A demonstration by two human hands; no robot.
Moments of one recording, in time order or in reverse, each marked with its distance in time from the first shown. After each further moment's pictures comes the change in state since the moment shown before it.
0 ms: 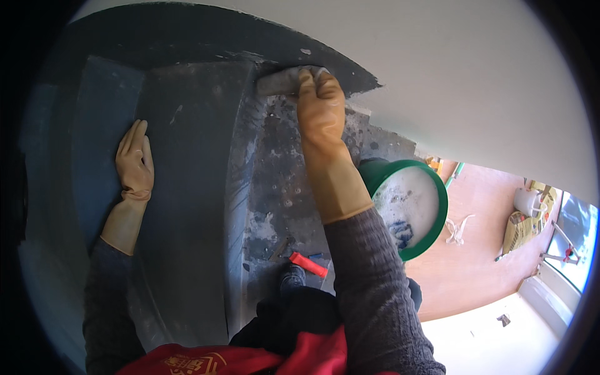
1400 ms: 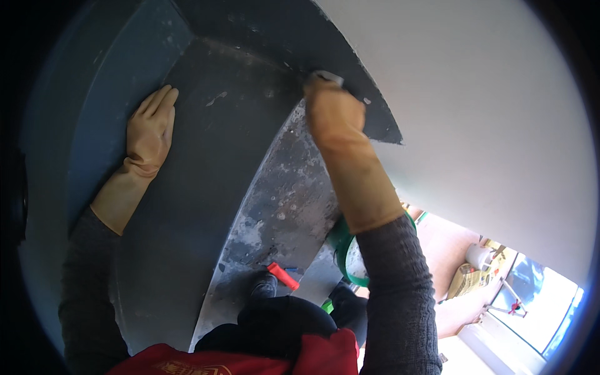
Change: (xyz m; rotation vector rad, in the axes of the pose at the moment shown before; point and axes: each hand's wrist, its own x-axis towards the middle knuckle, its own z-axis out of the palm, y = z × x) left_hand -0.001 -0.001 -0.001 -0.071 0.075 -0.053; right_hand 0.034 -0.069 0.055 -1.739 -0.411 -0.442
